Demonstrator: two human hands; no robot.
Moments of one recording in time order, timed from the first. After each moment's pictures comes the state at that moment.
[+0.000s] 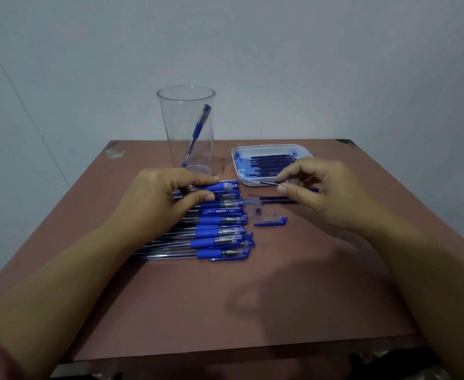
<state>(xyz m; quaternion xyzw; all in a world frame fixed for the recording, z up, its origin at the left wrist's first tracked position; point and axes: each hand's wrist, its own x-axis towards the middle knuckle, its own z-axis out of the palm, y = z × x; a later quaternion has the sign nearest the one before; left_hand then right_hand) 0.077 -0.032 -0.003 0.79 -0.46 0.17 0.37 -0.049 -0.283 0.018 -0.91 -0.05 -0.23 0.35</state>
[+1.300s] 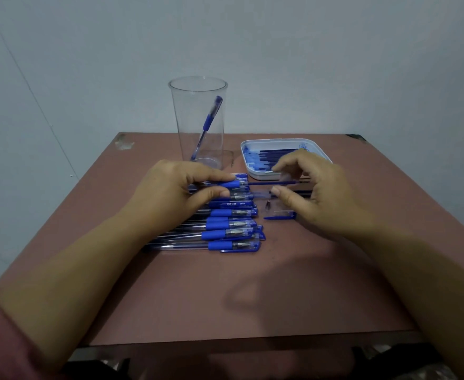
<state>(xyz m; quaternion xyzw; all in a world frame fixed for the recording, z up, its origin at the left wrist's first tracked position) 0.072 -0.031 0.001 0.78 -0.48 0.15 0.37 -0.037 -0.269 -0.002 -0.92 -0.11 -0.31 0.23</state>
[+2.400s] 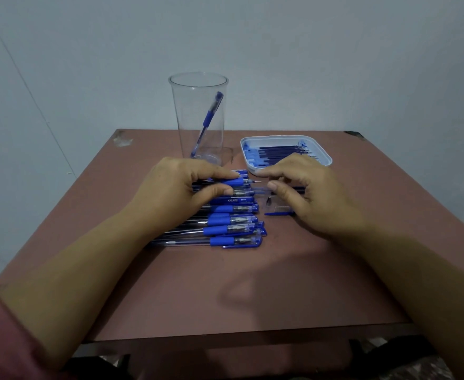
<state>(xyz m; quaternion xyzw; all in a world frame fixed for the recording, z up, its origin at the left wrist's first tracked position) 0.073 -0.032 -0.002 0.78 -0.48 0.14 0.37 -0.031 -0.260 -0.007 -0.92 -0.13 -0.29 0.23</state>
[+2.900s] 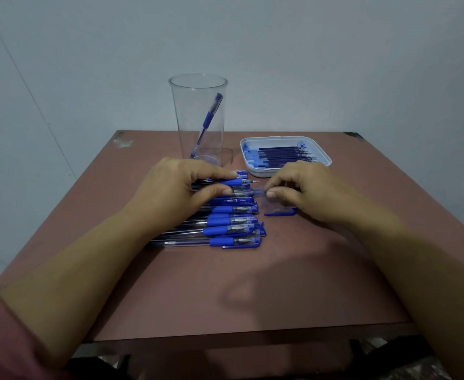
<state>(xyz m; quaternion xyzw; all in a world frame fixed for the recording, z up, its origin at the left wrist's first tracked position) 0.074 -0.032 -0.001 0.79 -0.48 0.14 0.37 -0.025 -0.264 0.008 -0.97 -0.04 -0.12 0.22</state>
